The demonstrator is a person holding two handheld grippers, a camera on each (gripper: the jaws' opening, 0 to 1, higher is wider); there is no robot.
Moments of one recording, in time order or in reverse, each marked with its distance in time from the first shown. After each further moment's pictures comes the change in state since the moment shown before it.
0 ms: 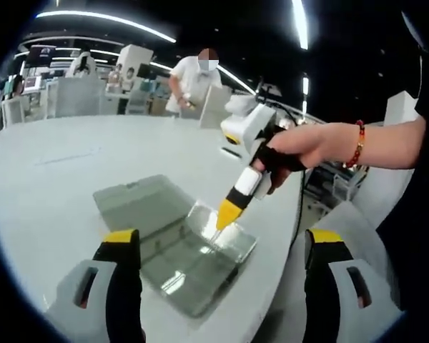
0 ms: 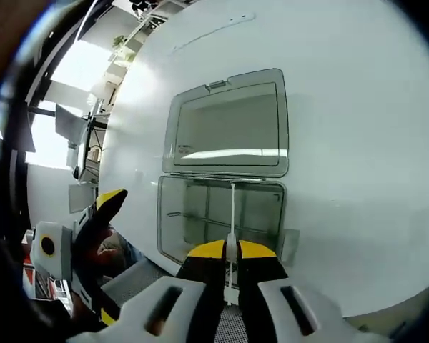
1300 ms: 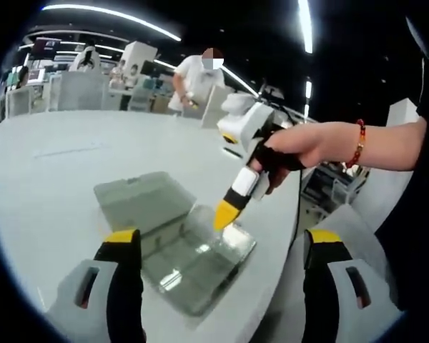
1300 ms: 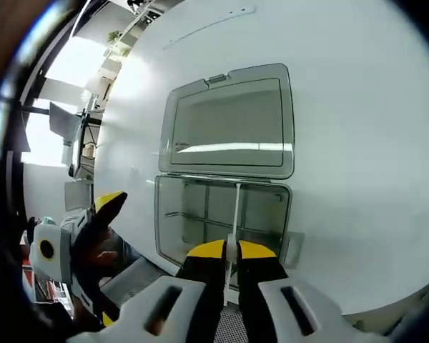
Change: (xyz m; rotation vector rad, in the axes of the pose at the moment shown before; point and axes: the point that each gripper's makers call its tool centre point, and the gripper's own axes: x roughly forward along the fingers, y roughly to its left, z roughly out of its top) left arm 0.000 0.004 -0.003 -0.038 -0.003 -0.001; right arm 0.006 0.002 0.001 -0.005 0.043 -0.031
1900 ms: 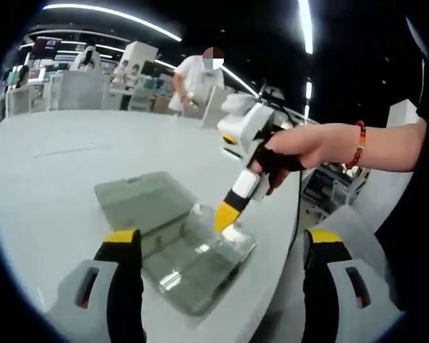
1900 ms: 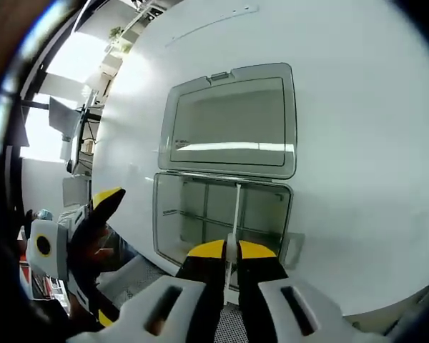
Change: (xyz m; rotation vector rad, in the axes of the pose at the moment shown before) left arm 0.000 0.000 0.000 -0.004 -0.002 0.000; right arm 0.001 0.001 -0.002 -0.020 0.006 -0.010
